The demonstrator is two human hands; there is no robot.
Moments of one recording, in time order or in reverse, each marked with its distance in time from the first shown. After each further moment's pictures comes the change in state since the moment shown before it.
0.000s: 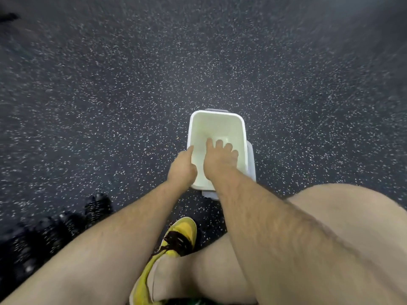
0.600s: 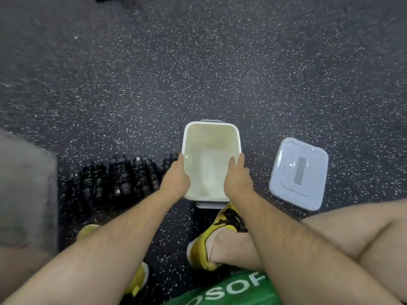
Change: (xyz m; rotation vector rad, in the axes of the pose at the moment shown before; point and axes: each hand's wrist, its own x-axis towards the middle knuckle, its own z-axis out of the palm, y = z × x) left_hand -0.142 -0.204 -0.083 -0.092 0.156 -0.348; right_hand -0.084 -0.143 0.097 0.063 -0.068 -0.240
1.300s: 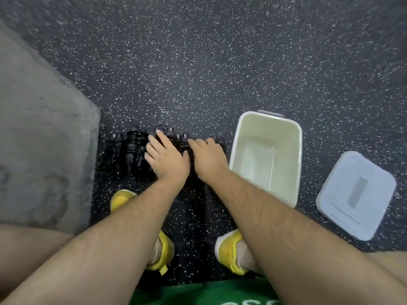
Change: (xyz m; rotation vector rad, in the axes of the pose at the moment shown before) left_hand 0.002 -0.111 -0.049 0.318 0.417 -0.538; right_hand 0.003 -0.195 0.040 -0.148 0.129 -0.777
